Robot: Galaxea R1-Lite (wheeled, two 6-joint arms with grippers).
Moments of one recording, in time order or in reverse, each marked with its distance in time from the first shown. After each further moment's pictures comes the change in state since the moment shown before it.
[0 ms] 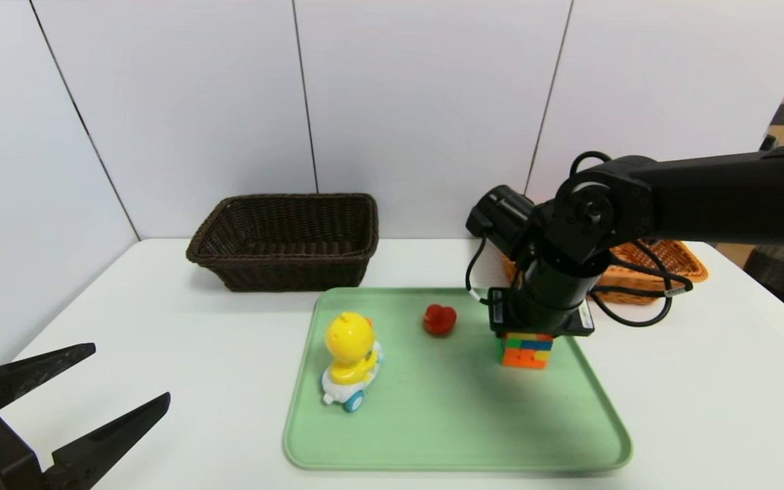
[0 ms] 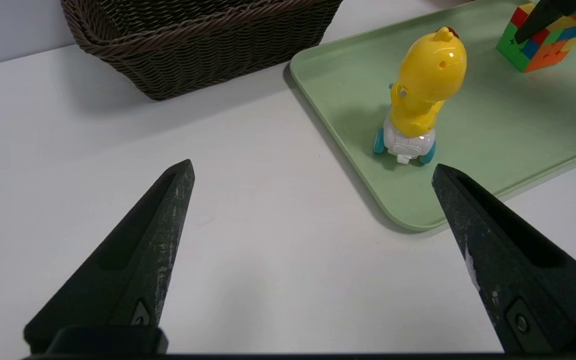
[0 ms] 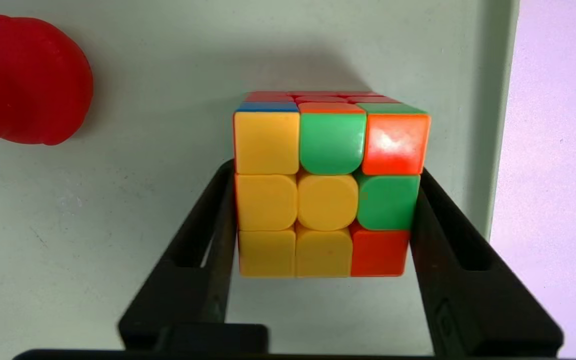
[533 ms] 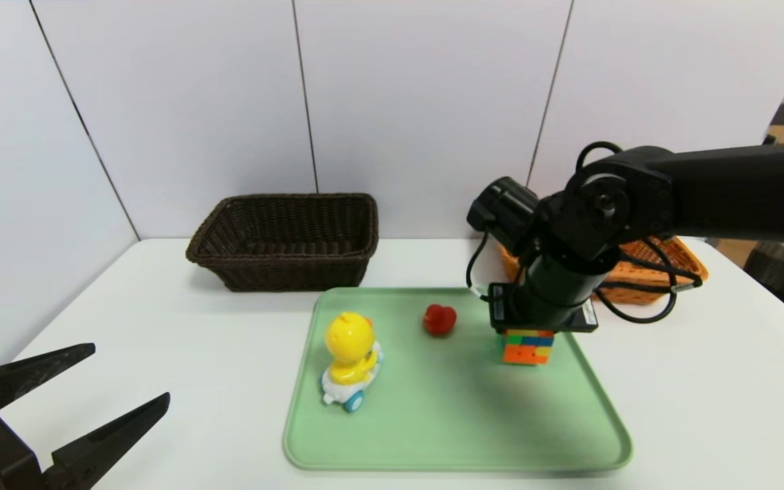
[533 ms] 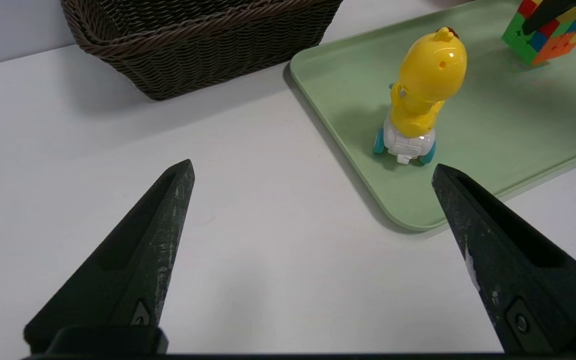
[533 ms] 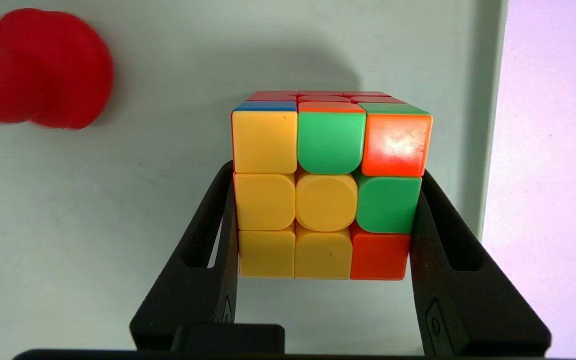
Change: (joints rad) left arm 0.000 -0.001 0.000 0.000 0.000 0.000; right arm 0.025 -0.043 0.000 0.001 -0.017 -0.005
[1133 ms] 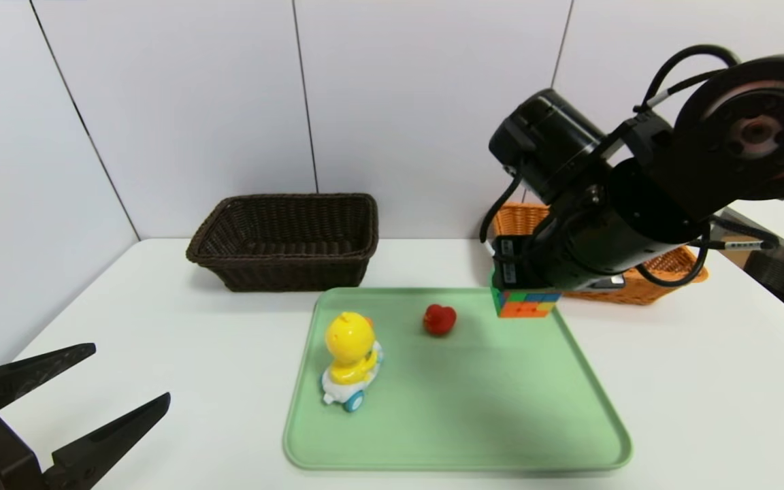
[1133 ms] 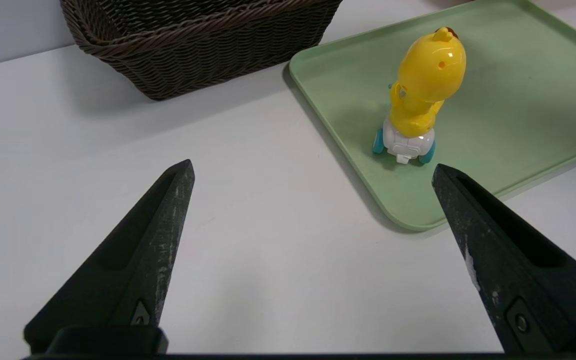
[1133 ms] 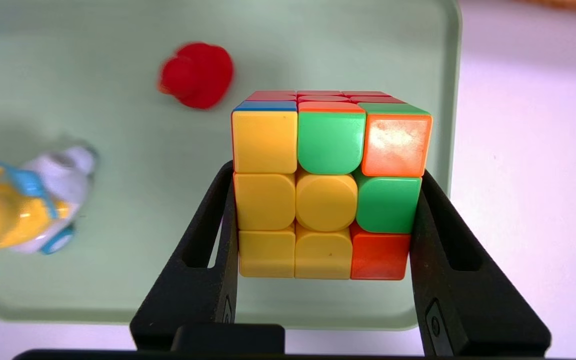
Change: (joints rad) left arm 0.000 0.001 -0.001 0.000 -0.001 0.000; right arm 0.105 -0.165 -0.086 0.004 -0.091 -0.071
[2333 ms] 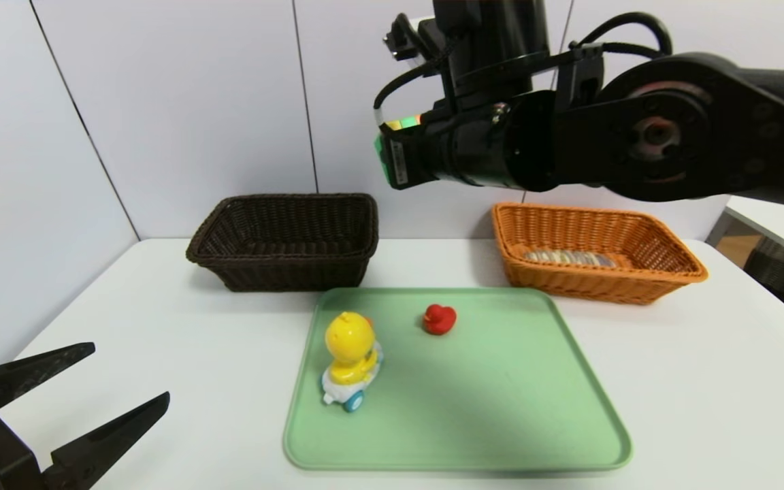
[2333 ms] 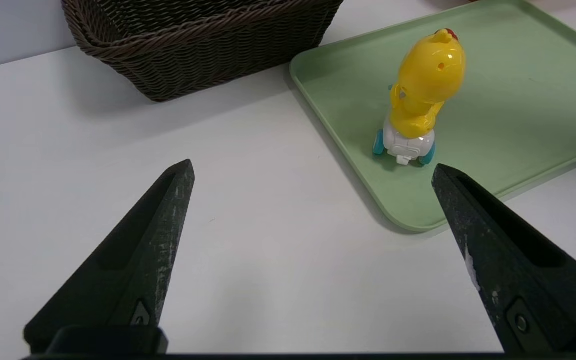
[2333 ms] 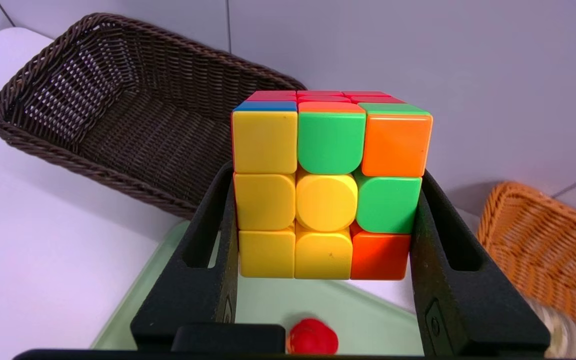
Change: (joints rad) left arm 0.000 -0.001 -0.001 0.000 0.001 0.001; right arm 0.095 0.151 -0.194 -0.658 -0.043 -0.569
